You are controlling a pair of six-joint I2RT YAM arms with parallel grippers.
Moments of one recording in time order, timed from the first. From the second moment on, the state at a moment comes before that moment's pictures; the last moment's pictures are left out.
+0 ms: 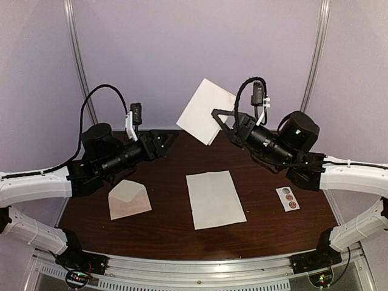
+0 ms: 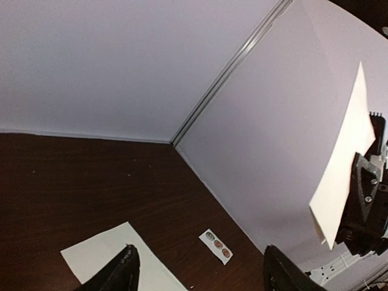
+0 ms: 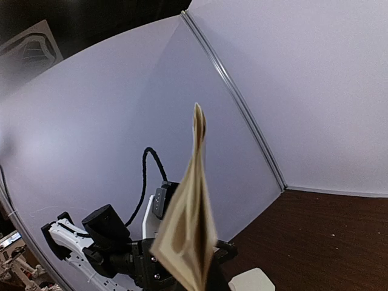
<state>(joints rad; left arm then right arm) -0.91 1.18 0.81 0.44 -0.02 -0.62 0.96 1.27 0.95 0.62 -0.07 0.57</state>
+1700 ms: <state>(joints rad) -0.47 1.62 0.57 0.33 -0.10 -0.73 0.75 1.20 0.75 0.27 -0.09 0.61</state>
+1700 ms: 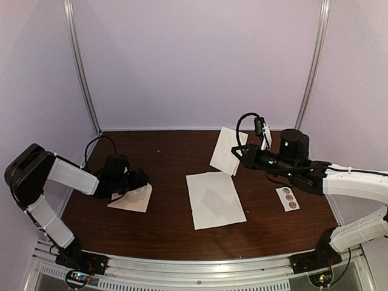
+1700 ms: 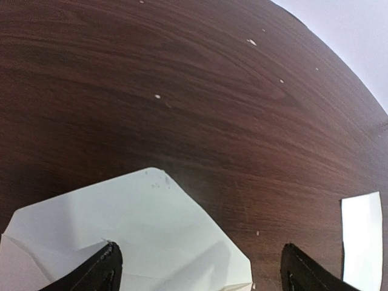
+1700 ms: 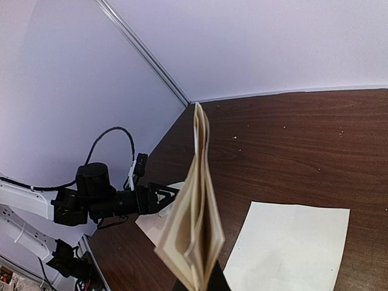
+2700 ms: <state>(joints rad) -0.93 1.80 0.61 0.65 0.19 -0.67 0.75 1.15 0.75 0.22 -0.08 0.61</state>
